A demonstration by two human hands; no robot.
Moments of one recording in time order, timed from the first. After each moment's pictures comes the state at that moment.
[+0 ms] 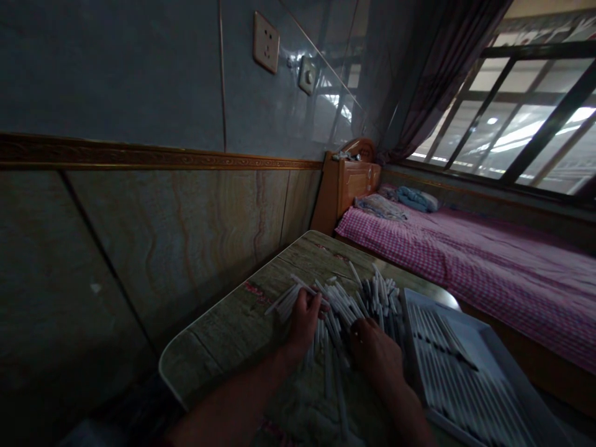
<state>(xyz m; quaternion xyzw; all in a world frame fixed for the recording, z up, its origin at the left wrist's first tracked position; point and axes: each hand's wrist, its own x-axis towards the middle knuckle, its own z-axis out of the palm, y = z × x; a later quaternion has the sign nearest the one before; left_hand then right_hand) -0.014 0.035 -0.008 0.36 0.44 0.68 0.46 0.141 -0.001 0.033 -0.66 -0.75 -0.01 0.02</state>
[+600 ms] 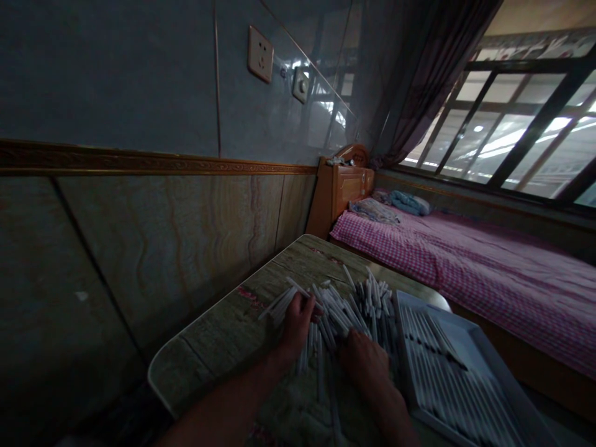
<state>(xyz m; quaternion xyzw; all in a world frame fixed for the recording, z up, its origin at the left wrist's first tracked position) -0.016 0.038 -0.010 0.36 0.43 0.68 0.47 0.133 -0.006 0.028 -0.69 -0.73 0.01 -0.04</state>
